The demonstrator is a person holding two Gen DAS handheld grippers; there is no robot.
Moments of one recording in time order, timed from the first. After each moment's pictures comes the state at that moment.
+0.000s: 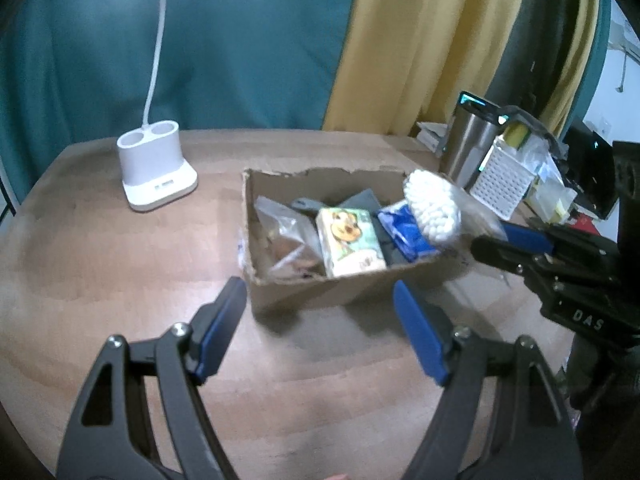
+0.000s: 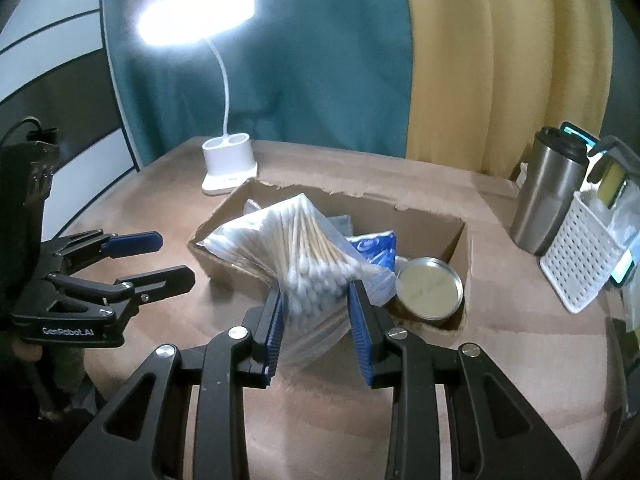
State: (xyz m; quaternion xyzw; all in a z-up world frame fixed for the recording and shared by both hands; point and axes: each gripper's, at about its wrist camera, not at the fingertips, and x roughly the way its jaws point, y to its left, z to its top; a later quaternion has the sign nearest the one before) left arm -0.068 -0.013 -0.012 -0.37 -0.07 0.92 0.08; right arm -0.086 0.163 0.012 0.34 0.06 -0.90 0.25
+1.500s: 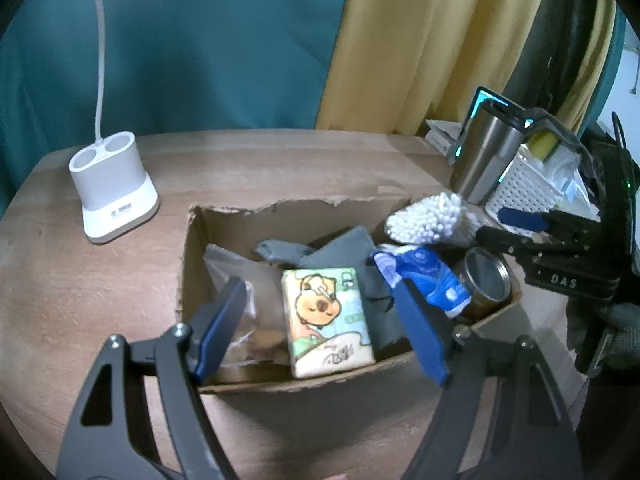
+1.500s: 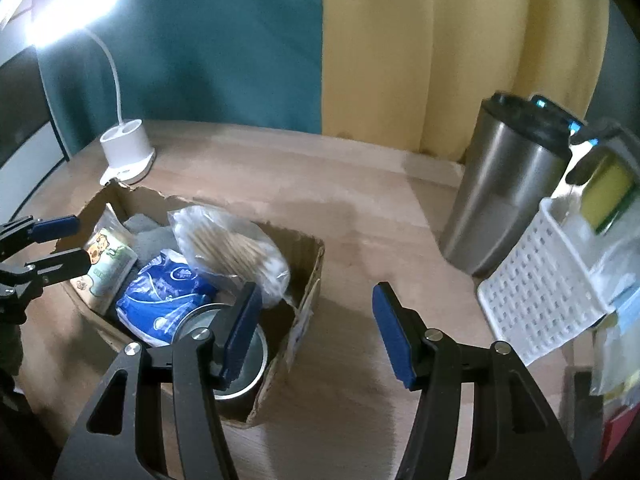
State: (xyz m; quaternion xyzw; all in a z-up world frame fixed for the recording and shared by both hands) left arm -0.143 0.020 -0.020 -0.39 -0.07 0.92 0.07; right arm -0.199 0.240 -0.016 0.39 0.09 -0.89 0.19
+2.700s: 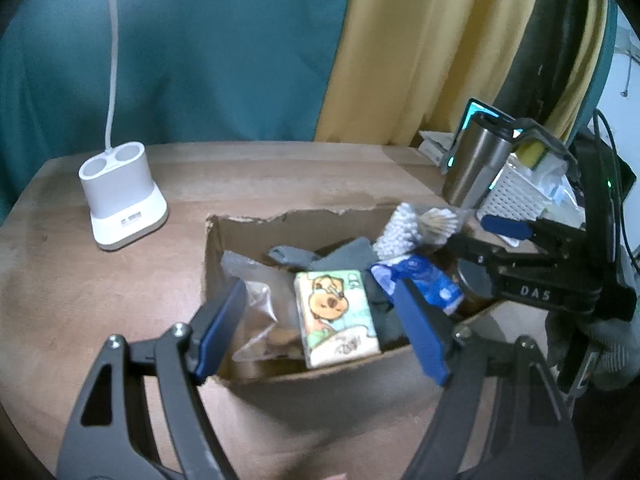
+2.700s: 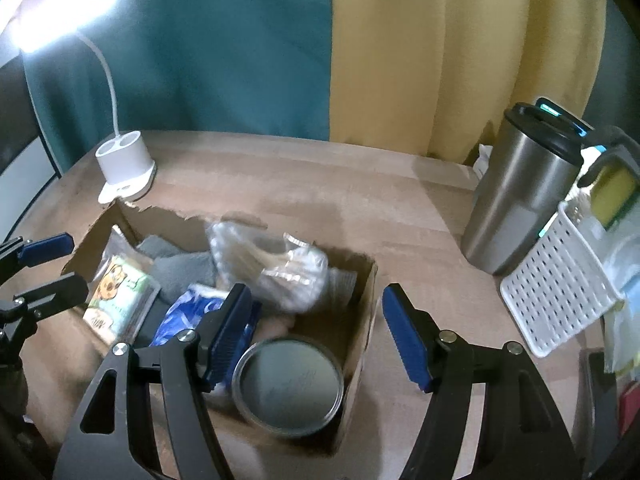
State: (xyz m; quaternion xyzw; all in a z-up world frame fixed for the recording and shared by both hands) left arm -0.127 0.008 -0.008 -0.37 -0.07 0.92 0.08; right arm -0.189 0.203 -0.011 0.39 0.08 -0.90 0.16
